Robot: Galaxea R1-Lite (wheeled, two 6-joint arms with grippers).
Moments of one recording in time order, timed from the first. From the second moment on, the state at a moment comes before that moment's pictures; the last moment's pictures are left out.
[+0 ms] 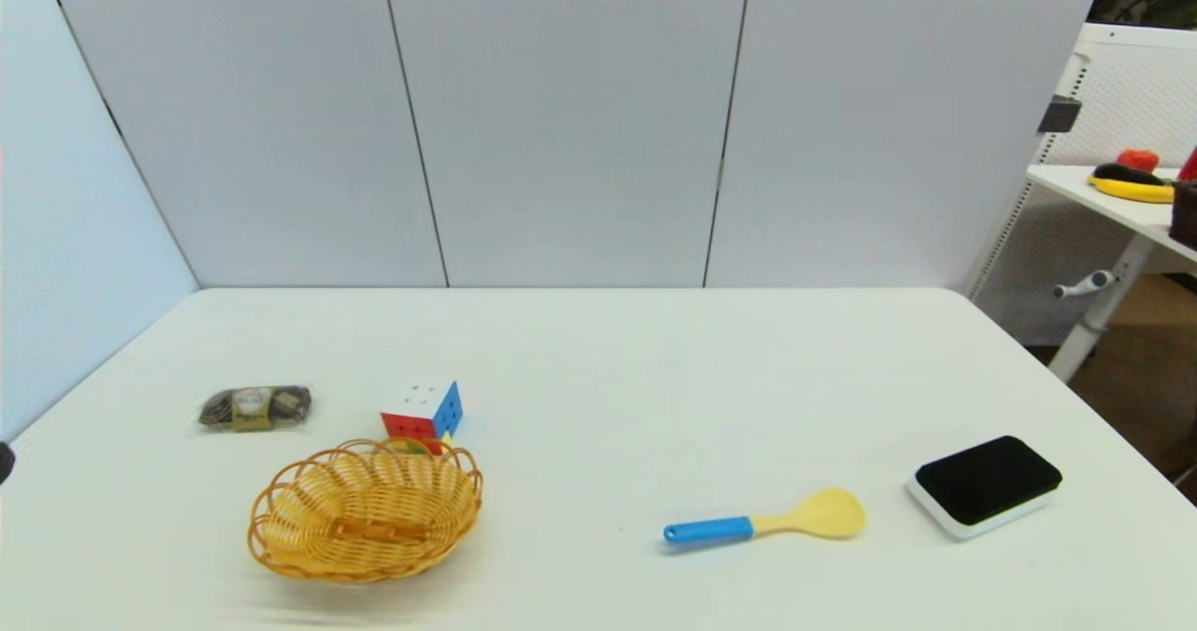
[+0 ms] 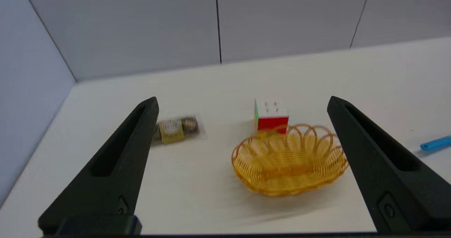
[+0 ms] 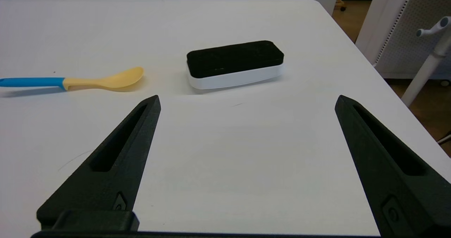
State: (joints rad) left arm -0.04 0.47 -0.52 0.00 -0.15 0.07; right arm -0.01 0.00 0.00 0.00 0.00 -0.01
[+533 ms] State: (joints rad) left arm 0.01 0.07 -0.16 -0.04 -0.17 0.08; right arm -0.01 0.00 0.00 0.00 0.00 -0.01
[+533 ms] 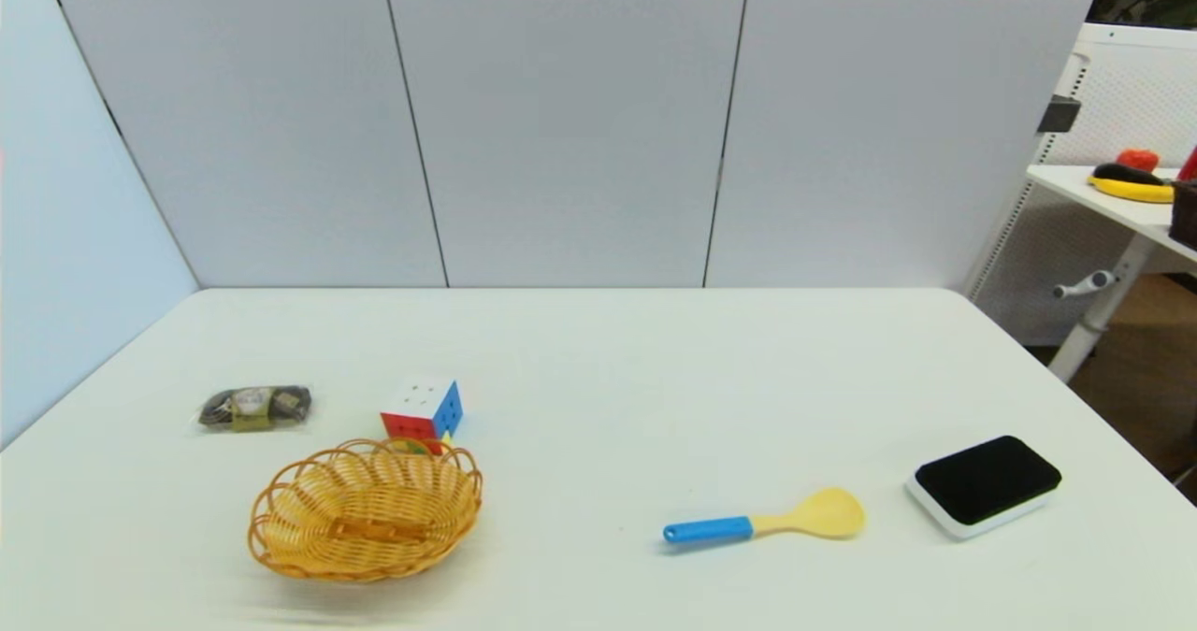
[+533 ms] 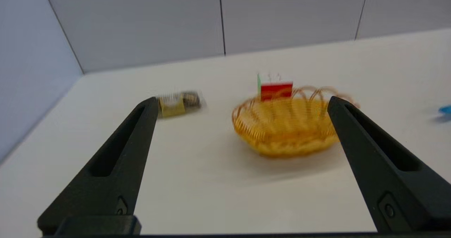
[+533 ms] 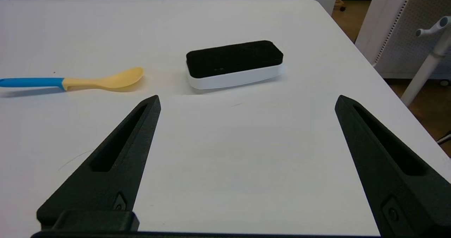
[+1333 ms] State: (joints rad) left arm 0.00 0.00 0.00 0.00 -0.02 0.04; right arm -0.01 0.00 0.00 0.00 0.00 -0.01
